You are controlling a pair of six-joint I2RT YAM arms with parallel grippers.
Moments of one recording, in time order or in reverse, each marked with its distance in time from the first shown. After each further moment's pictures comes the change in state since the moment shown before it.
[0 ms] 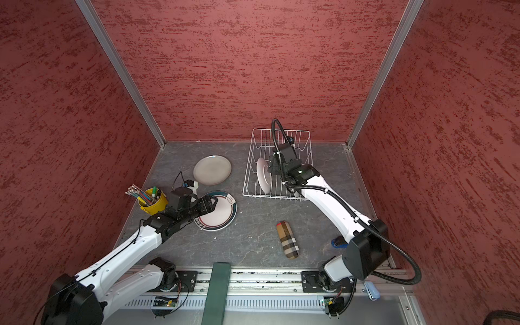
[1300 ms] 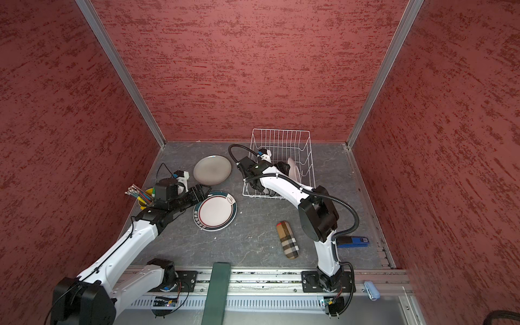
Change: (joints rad) left arm 0.220 0.021 0.071 0.046 0.226 0.034; right arm 0.190 0.489 0.320 -0.450 0.684 -0.091
